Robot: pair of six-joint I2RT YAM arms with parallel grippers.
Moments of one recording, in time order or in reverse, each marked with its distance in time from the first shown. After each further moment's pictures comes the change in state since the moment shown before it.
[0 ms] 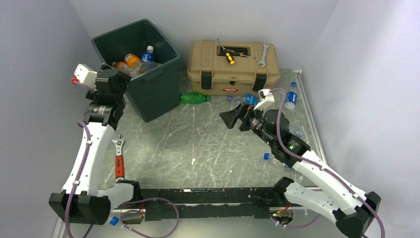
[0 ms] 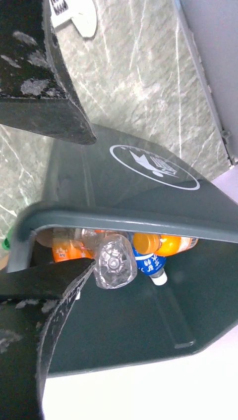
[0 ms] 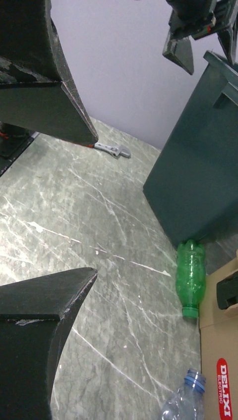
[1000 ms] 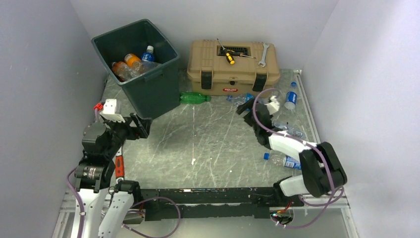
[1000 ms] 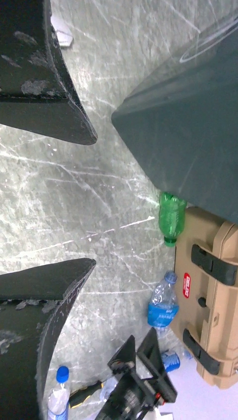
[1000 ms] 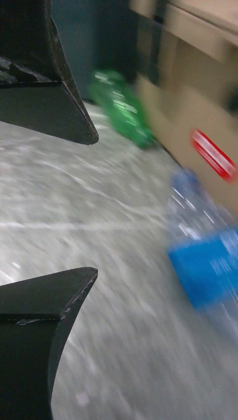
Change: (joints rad) left arm 0.000 -0.615 -0.372 -0.103 0.761 0.694; right arm -0.234 0.484 -0.221 0.418 0.234 0.220
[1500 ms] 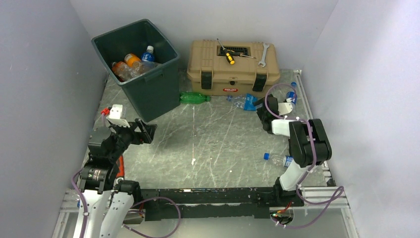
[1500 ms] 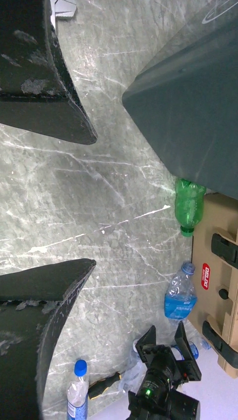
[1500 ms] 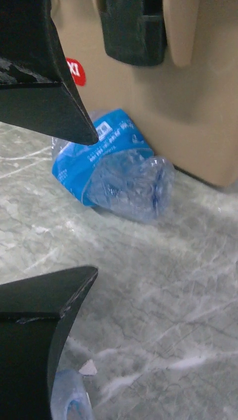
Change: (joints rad) left arm -0.022 -0.070 -0.137 0.053 0.057 -0.019; right arm -0.342 0.351 0.137 0.059 0.028 0.239
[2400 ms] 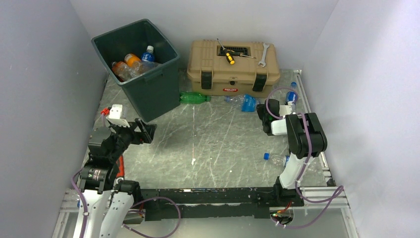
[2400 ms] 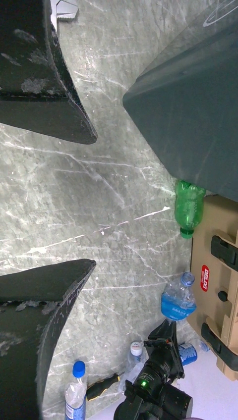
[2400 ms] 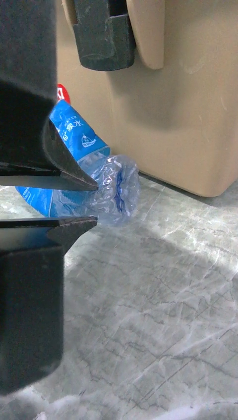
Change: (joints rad) left arm -0.002 -0.001 0.000 -0.001 -0.007 -0.003; right arm -0.041 0.146 -0.021 0.246 -0.079 0.096
